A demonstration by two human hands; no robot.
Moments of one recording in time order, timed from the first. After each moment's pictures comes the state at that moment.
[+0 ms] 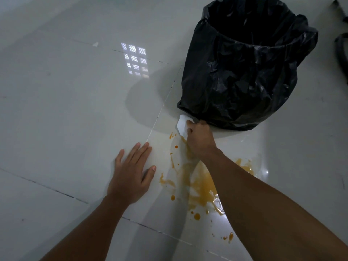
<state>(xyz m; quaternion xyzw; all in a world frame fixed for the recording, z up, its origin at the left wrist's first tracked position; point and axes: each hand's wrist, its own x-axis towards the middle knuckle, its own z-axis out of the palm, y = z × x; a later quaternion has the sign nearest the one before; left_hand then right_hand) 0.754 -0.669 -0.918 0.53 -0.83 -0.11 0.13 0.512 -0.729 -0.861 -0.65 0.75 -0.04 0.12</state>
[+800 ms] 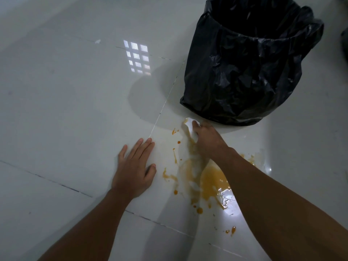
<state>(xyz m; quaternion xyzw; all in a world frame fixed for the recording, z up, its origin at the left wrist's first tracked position) 0.753 -0.668 -0.912 0.53 -0.83 -0.10 0.13 0.495 -0.715 -0.869 -0.67 0.72 0.01 0.18</state>
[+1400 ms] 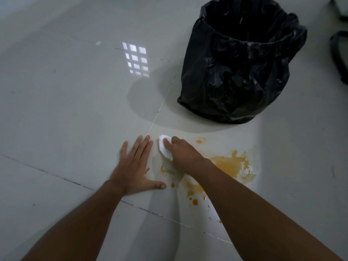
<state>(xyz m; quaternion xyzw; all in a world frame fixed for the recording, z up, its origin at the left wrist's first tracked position) 0.760 -0.665 -0.900 0.48 -0.87 -0.13 -0.03 0.558 -0.673 -0.862 -0.76 0.61 0.06 0.22</state>
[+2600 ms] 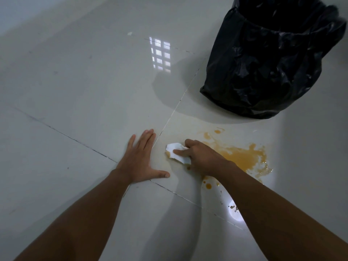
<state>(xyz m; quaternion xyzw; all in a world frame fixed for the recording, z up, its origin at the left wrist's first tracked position) 0.798 -0.627 -0.898 0.54 -0.83 -0.13 -0.01 0.553 -0.630 -0.868 -0.83 0.50 0.00 0.26</state>
